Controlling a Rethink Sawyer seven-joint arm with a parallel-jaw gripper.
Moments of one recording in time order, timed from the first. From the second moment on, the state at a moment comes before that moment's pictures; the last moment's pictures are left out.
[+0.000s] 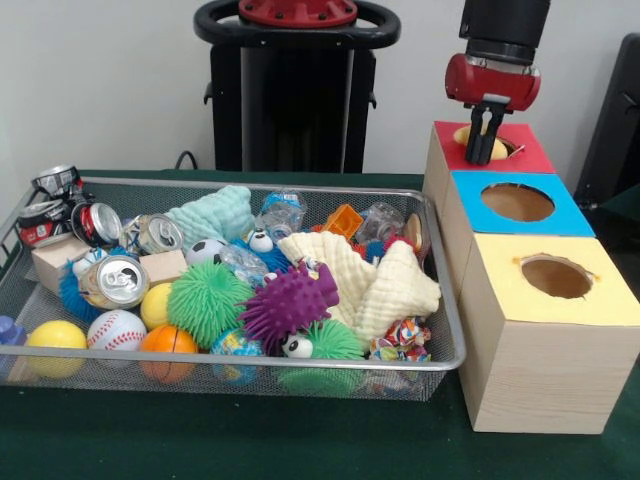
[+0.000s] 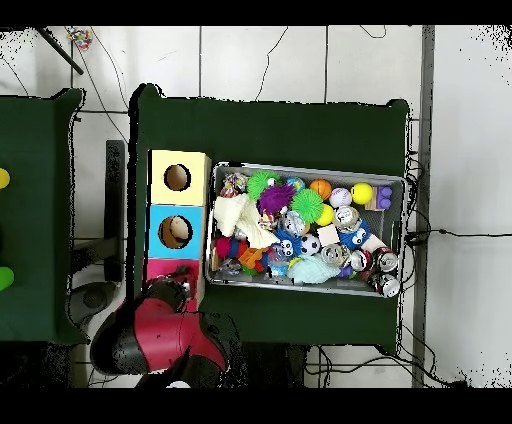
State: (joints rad) arm 0.37 -0.72 -0.28 2.03 0.00 0.00 1.77
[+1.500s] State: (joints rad) arm 0.23 -0.85 -0.14 2.21 -0.09 -0.12 1.77
